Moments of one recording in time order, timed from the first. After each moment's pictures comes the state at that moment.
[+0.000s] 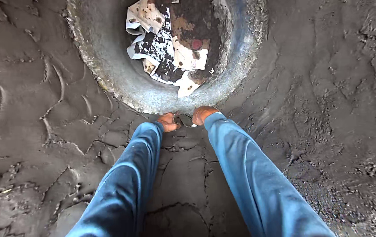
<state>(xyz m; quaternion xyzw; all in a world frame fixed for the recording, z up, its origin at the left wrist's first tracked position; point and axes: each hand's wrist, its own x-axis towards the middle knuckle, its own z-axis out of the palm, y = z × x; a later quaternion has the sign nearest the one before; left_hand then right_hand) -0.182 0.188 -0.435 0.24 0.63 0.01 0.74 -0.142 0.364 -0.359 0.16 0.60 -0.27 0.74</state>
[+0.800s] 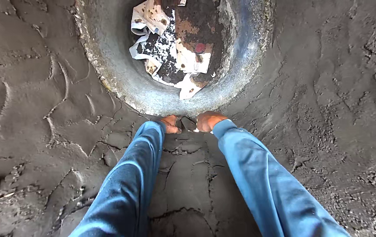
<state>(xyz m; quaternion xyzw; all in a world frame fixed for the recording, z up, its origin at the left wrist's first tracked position) -0.187 0.181 -0.447 0.29 0.58 0.01 0.76 -0.151 0.361 -0.342 0.15 0.58 -0.26 0.76</state>
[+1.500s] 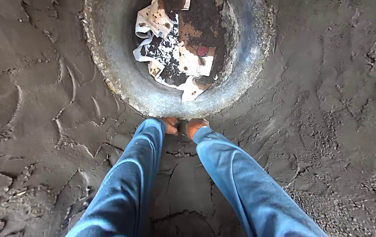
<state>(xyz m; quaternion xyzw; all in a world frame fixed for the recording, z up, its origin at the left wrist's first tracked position) -0.204 0.174 -0.462 0.32 0.51 -0.04 0.79 -0.153 0.301 -0.354 0.24 0.57 -0.28 0.73</state>
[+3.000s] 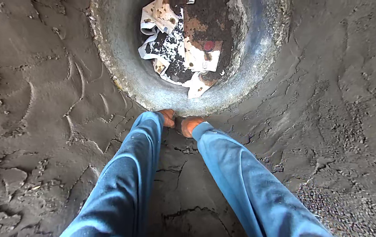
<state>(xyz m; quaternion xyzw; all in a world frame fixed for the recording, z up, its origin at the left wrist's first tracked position) -0.242 0.157 -0.466 0.33 0.52 -0.05 0.78 -0.184 0.284 -0.341 0.13 0.58 -0.33 0.73</state>
